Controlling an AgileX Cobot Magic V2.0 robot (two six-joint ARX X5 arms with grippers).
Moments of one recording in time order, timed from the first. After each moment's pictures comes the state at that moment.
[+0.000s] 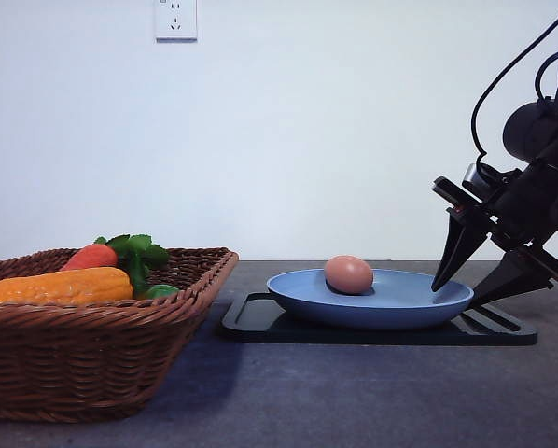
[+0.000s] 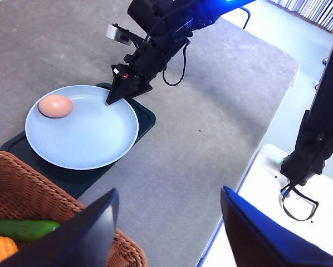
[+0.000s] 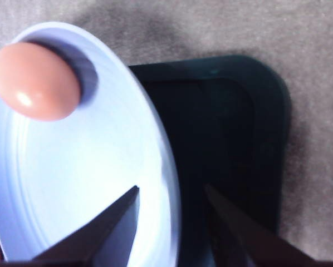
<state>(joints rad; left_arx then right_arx) -0.77 0.88 1.24 -0.86 0.28 -0.05 0.05 1.86 1.14 -0.38 -0.61 0.31</state>
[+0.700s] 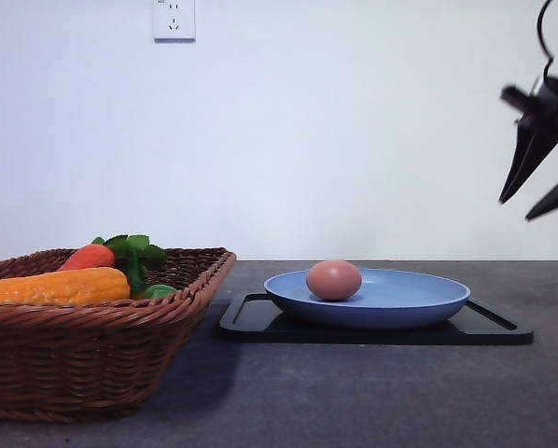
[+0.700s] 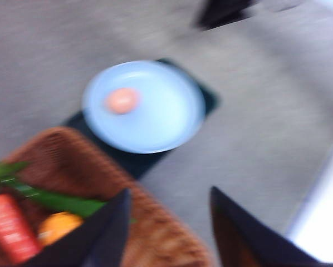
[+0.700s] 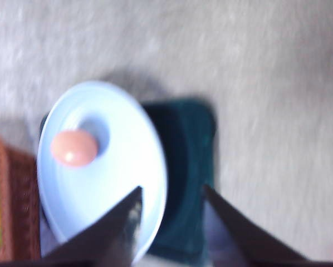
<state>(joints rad) -0.76 1.06 1.24 -0.83 0.00 0.00 -0.10 1.63 1.28 -0.74 -0.59 0.20</state>
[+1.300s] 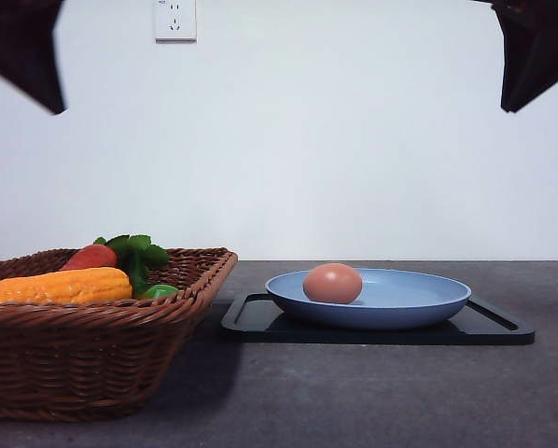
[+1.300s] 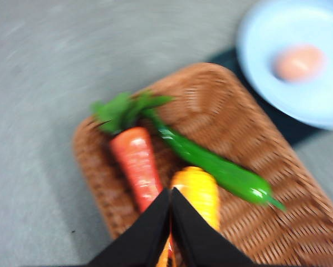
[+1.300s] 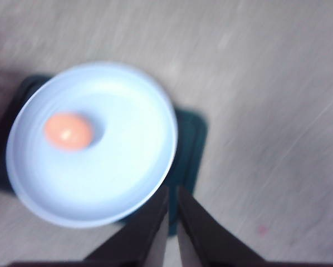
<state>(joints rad) -0.34 1.07 0.99 -0.64 0.03 0.06 0.42 1.11 1.02 -0.62 0.16 0.13</state>
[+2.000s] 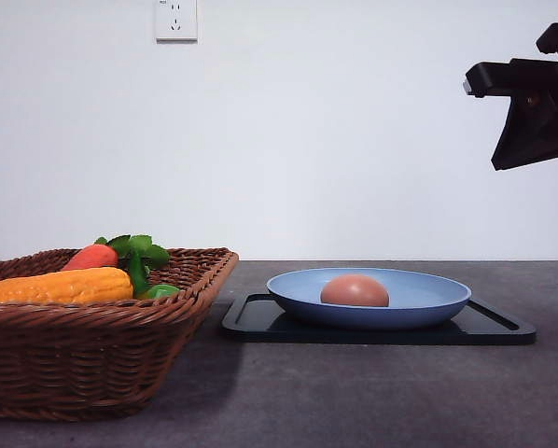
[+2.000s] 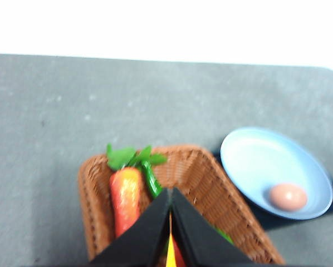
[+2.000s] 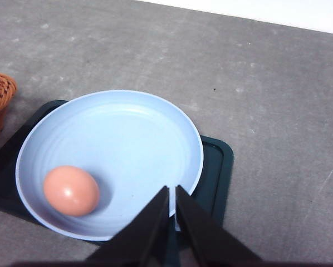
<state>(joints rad) -0.33 0.47 0.54 -0.31 0.06 -0.18 0.56 0.88 0.45 0.01 0.27 0.13</state>
